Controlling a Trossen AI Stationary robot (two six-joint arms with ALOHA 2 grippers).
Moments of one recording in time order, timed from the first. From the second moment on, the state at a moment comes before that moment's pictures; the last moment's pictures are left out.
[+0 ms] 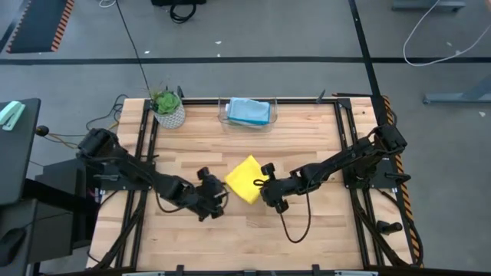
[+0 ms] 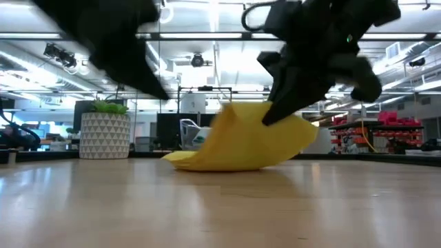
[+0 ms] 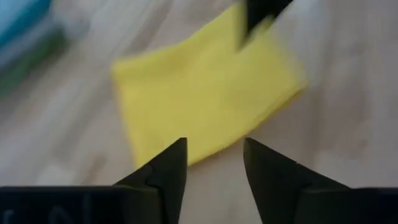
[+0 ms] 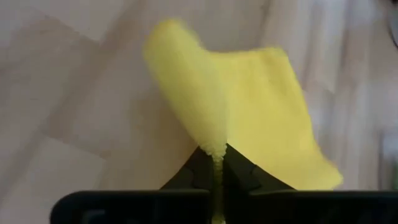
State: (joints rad) left arm -0.48 1.55 0.88 -0.18 -0.67 -0.56; right arm 0.31 1.69 0.94 -0.18 0.34 -0.27
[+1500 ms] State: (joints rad) left arm -0.41 1.81 0.53 0.52 -0.71 -0.46; right arm 0.08 2.07 1.40 -0.26 -0.11 -0.60
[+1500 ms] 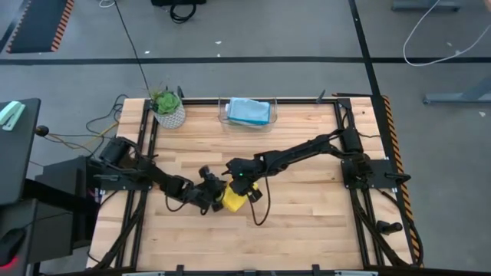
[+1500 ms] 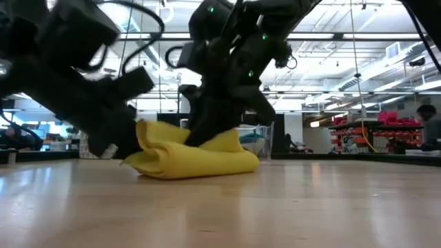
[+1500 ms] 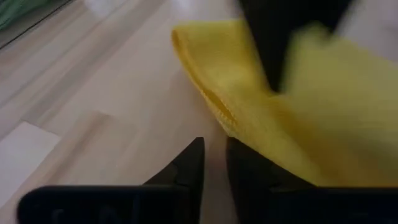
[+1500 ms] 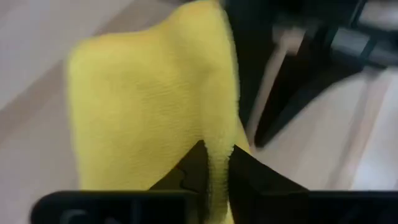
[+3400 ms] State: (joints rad) left arm -0.44 1.70 0.54 0.49 -0.56 -0.41; right arm -0.10 2.02 1.07 0.15 -0.32 -0.17
